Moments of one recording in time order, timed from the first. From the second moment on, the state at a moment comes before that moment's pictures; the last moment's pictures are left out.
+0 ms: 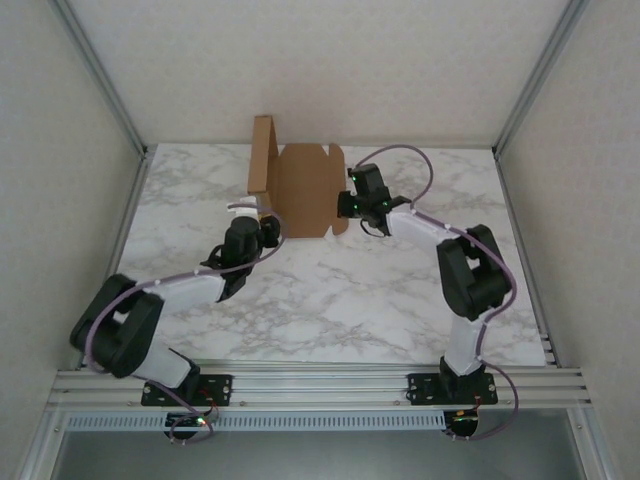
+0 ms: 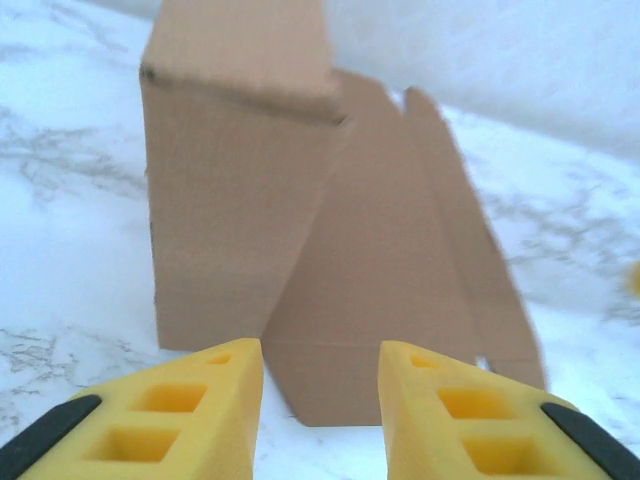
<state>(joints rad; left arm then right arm) -0.50 1.43 0.62 0.46 -0.30 -0.47 0.52 1.92 1.36 -0.16 -0.05 0.41</state>
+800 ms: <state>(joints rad) -0.29 1.83 1.33 0.02 -0.10 -0.48 0.52 2.30 1.77 -0.55 -0.15 0.46</state>
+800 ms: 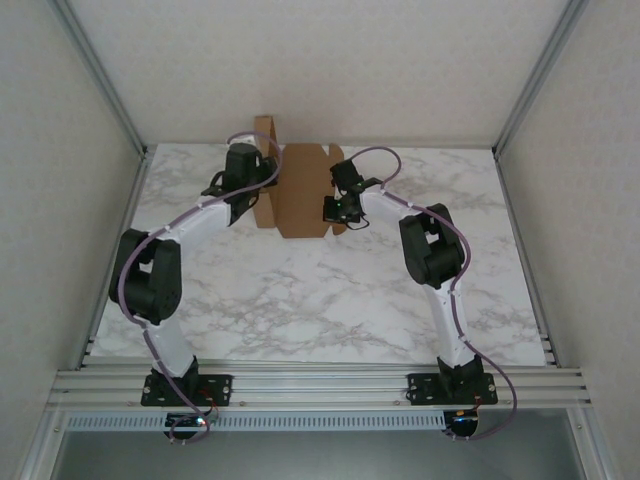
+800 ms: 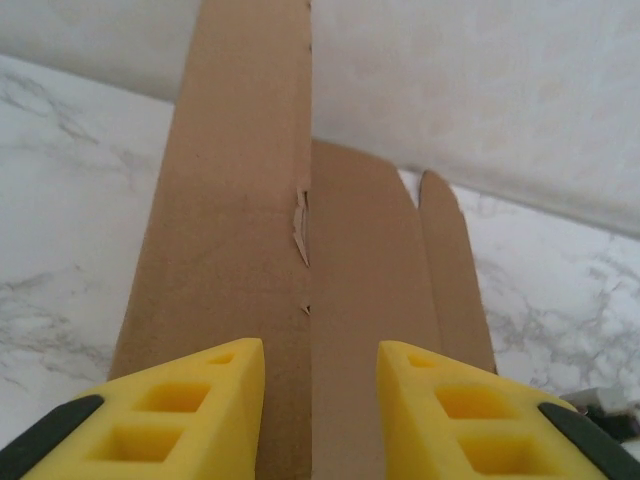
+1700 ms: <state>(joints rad) -0.18 1.81 1.29 -0.01 -0.09 -0.48 0.49 2.00 1.61 -0.52 -0.16 0.46</state>
